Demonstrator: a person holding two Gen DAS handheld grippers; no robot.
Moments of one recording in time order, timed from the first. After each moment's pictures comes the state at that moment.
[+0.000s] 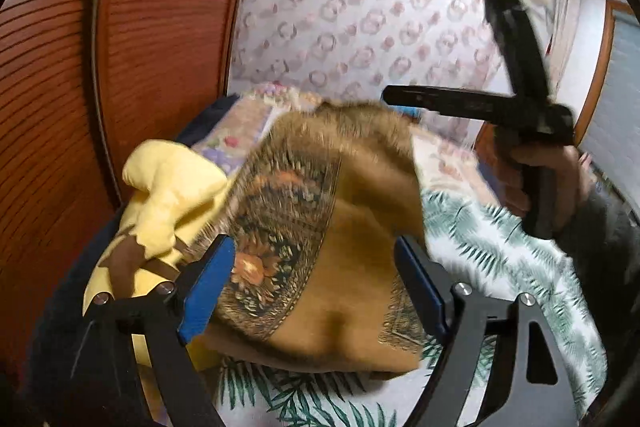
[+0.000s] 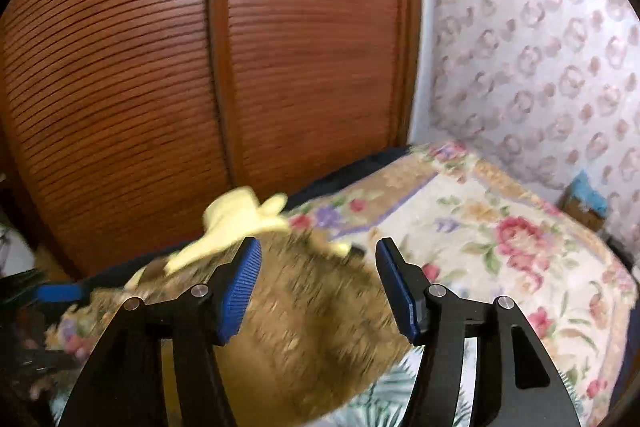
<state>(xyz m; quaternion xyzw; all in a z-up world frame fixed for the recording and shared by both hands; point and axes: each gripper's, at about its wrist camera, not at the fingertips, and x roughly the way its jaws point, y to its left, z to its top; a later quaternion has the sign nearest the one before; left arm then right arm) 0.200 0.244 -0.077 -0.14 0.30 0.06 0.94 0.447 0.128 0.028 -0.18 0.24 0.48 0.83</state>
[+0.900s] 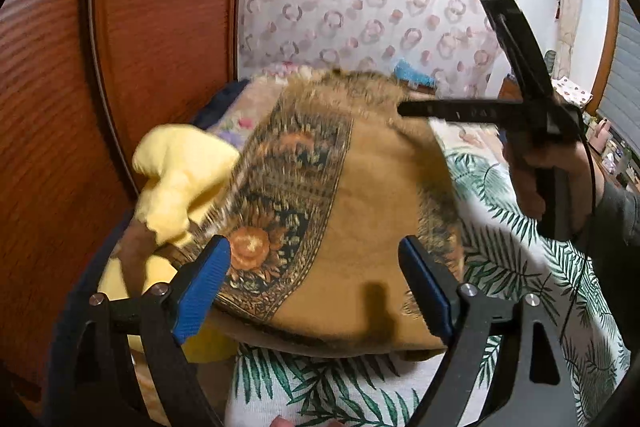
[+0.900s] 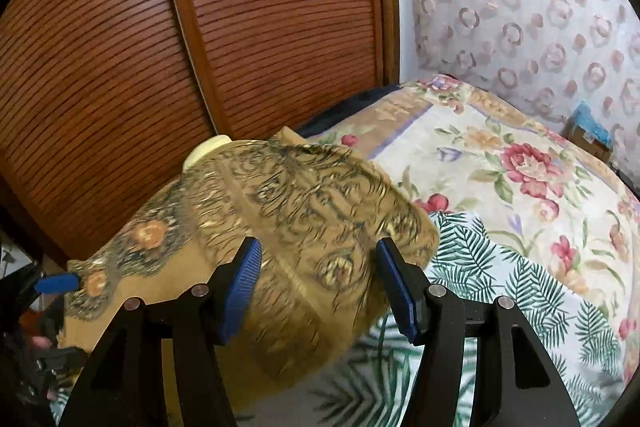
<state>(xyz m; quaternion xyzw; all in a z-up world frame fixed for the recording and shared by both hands) 0.194 0.234 -0.089 -0.09 0.32 0.09 0.94 0.469 0.125 -0.038 -0.14 0.31 0.44 0.83</state>
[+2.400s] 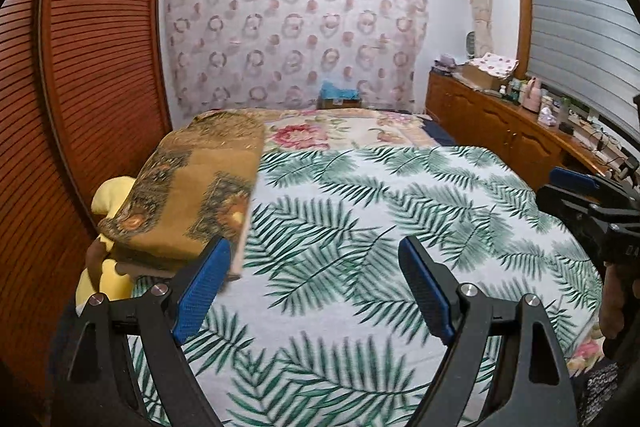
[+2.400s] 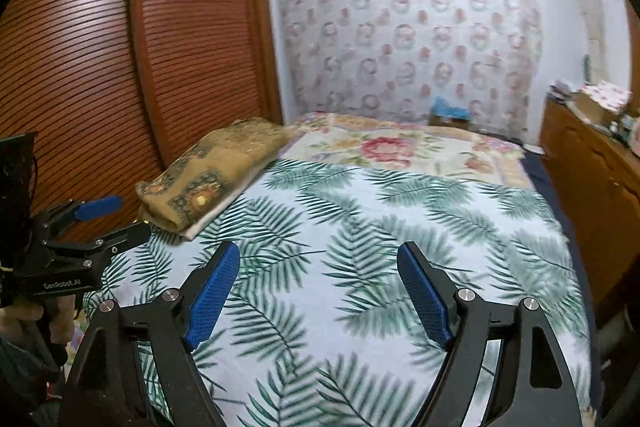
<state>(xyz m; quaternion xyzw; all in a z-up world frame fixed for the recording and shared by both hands) 0.101 0.058 -0.039 -0.02 0.27 -0.01 0.96 0.095 -0.152 0.000 -0.04 0.22 0.24 0.94</state>
